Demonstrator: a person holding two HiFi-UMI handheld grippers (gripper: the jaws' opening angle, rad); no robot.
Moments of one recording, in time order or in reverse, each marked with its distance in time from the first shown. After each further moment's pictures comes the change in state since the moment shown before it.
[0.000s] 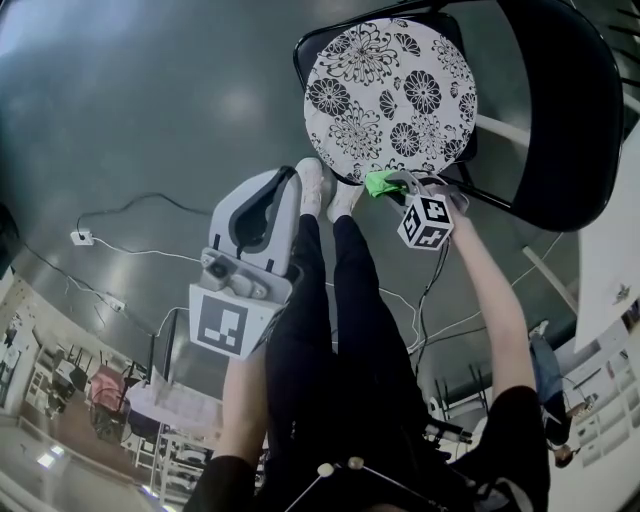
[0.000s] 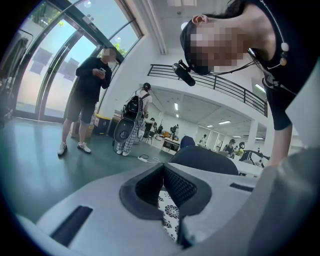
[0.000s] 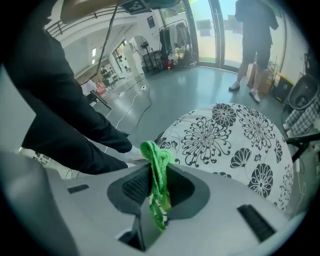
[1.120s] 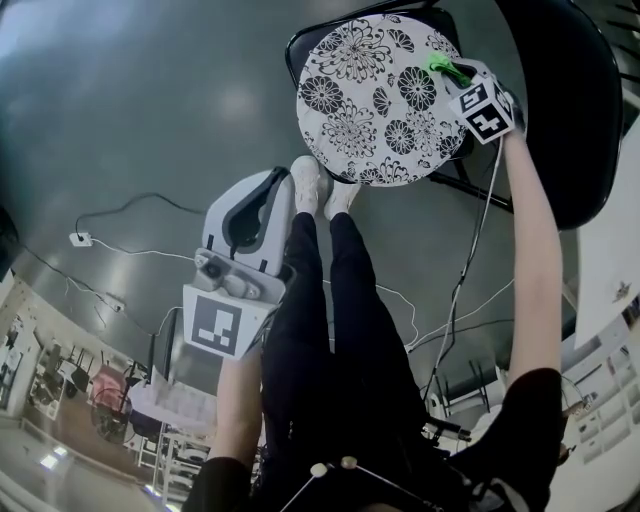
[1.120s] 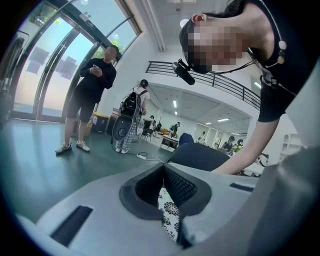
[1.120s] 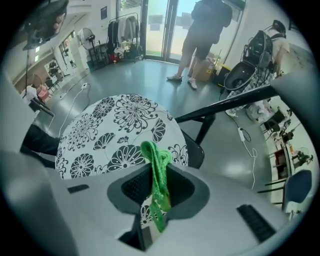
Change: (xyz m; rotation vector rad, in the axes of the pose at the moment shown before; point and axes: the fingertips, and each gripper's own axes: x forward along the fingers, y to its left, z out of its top) left arm 0.005 -0.004 -0.007 0.012 0.034 -0.014; right arm -0.111 -0.279 -0.077 0.306 0.102 -0.482
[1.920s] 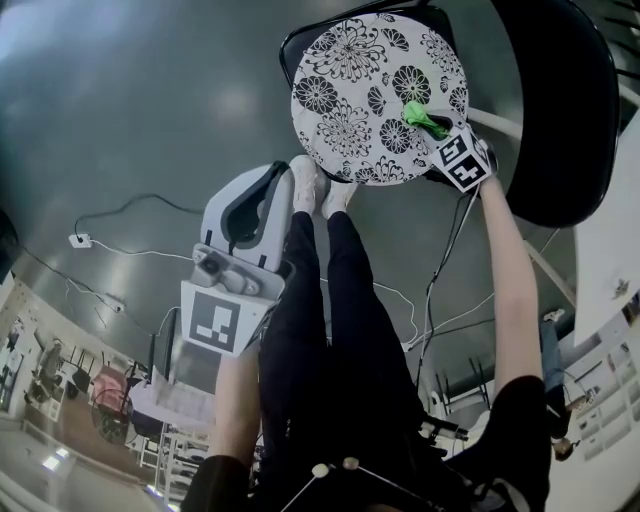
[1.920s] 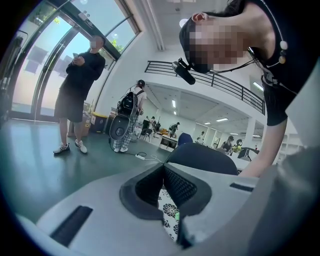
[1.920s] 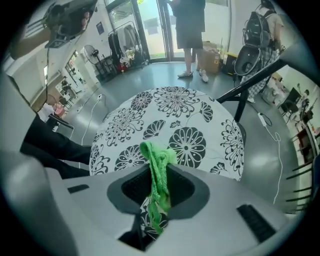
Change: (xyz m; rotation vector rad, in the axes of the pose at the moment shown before) left arm 0.011 -0.004 0.005 0.005 0.000 -0.015; right arm -0.007 0.126 -0.038 0.086 -0.031 0.213
